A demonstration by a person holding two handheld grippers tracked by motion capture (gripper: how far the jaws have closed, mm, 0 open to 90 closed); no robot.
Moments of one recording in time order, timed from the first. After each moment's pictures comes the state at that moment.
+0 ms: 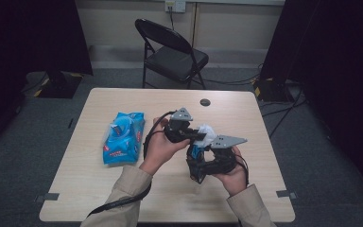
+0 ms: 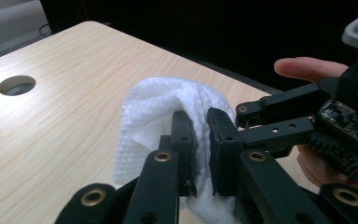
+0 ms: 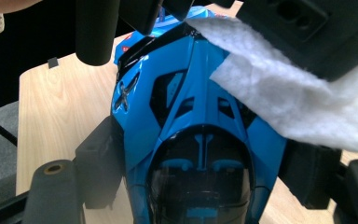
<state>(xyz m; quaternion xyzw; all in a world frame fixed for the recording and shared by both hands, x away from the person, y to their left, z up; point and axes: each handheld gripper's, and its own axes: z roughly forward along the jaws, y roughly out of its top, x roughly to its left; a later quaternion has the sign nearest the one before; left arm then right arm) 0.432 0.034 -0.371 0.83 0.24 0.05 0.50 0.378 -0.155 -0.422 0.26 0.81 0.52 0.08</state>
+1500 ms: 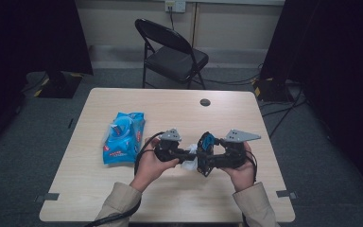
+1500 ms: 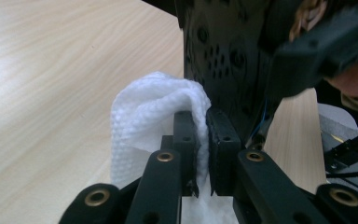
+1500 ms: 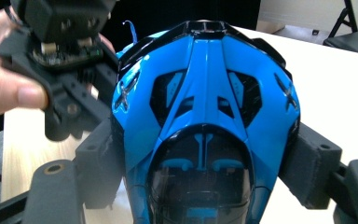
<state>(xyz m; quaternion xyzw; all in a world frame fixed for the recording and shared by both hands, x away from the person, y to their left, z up) 0.404 0.059 -0.434 0.83 0.24 -0.02 0.50 0.387 -0.183 -0.414 0.30 0.77 0.55 0.10</state>
